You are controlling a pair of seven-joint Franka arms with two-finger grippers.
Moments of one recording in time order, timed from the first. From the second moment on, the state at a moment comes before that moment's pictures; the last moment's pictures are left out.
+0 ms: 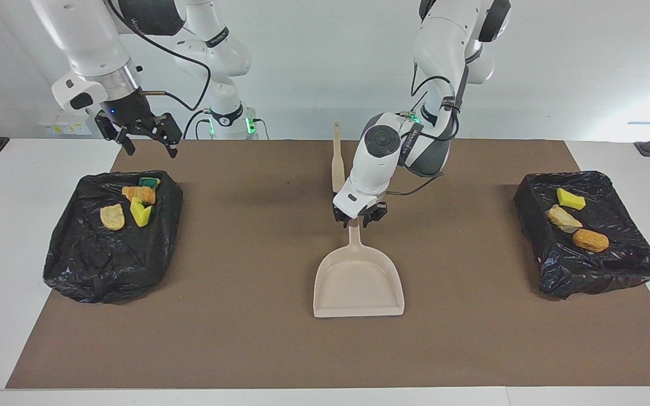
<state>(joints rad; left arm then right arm) -0.52 0.40 -0.09 -1.68 -0.07 2.07 -0.57 -0.12 -0.04 0.10 -1.64 0.01 1.61 0.09</state>
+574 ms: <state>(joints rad) -0.28 0.19 -0.07 -1.67 -0.07 1.84 -0.43 -0.12 -0.04 0.10 -1.64 0.01 1.61 0.09</state>
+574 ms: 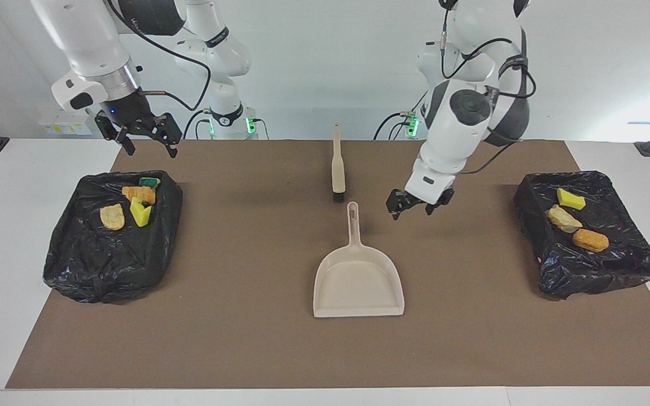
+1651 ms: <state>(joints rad) -0.05 0.05 -0.06 -1.68 -0.02 1.69 -0.14 -0.12 -0.02 0.10 -1.59 0.01 1.53 0.09</state>
